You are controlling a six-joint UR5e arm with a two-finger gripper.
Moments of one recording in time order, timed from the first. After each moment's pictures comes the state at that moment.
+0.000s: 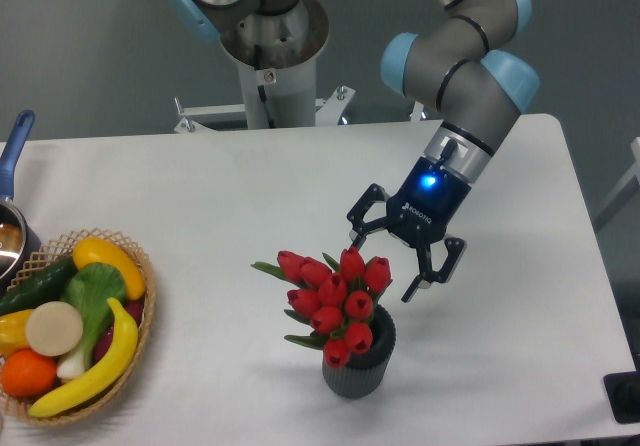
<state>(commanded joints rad) 2.77 -1.96 -1.80 -0.74 0.43 1.39</state>
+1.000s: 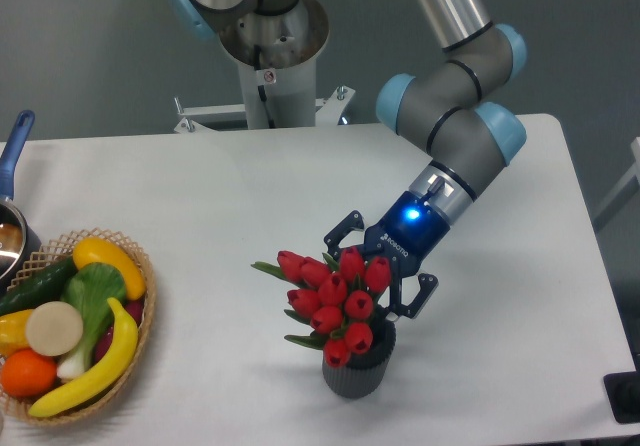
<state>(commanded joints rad) 2.71 -2.05 -1.74 -0.72 0.34 1.39</state>
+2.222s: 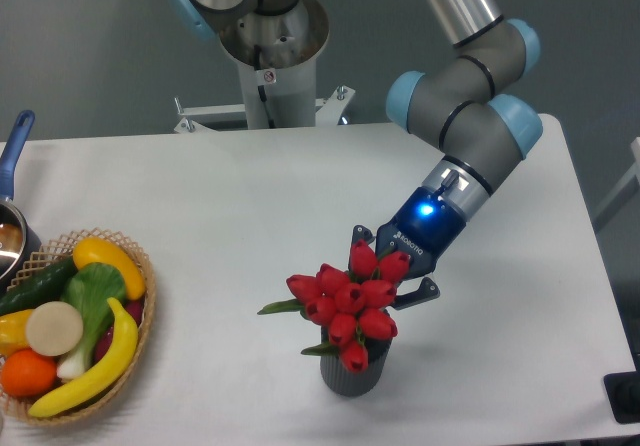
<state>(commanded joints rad) 2.73 -2.00 -1.69 -0.72 0.34 1.35</state>
